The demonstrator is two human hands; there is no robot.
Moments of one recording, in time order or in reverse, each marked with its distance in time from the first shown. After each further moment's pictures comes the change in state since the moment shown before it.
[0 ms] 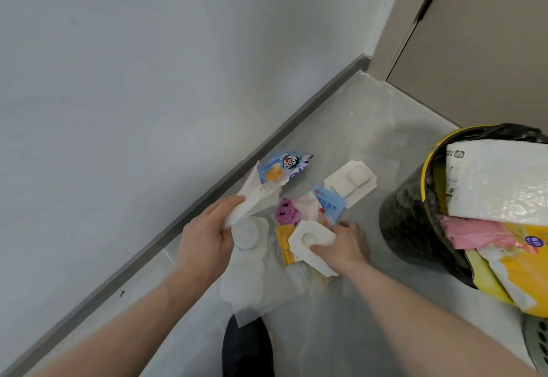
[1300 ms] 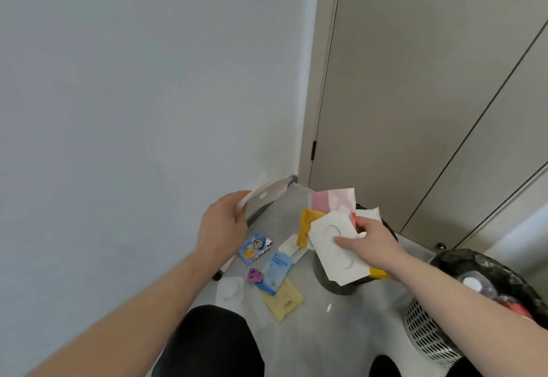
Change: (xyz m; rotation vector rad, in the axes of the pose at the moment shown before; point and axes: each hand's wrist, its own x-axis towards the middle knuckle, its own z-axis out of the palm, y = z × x) left_hand -0.079 0.255 -0.204 -0.134 0.195 0.210; right_hand -0.324 0.066 -0.283 0.585 0.298 -0.281
